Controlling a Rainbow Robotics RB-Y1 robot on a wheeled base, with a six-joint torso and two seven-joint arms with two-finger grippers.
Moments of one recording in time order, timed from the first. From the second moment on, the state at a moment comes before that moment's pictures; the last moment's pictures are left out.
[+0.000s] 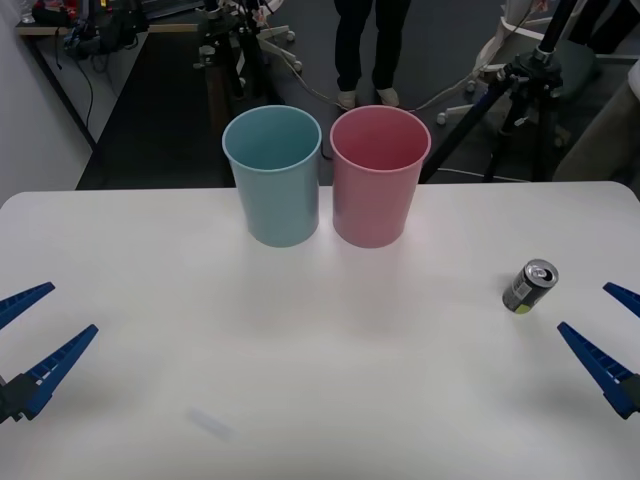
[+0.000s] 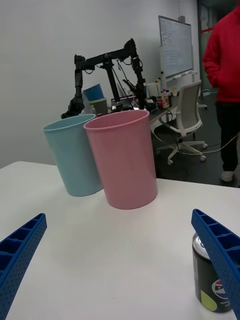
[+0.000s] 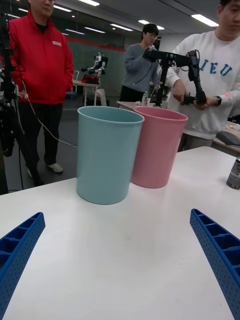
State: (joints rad) right arm 0.38 -0.36 -0.50 -1.70 0.95 -1.16 0.01; left arm 0.35 0.40 0.52 -1.66 -0.96 -1.22 0.00
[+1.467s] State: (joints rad) right arm 0.29 -0.33 -0.30 -1.35 0.80 -0.84 0.56; left arm 0.35 0.40 0.52 -1.66 -0.96 -1.22 0.00
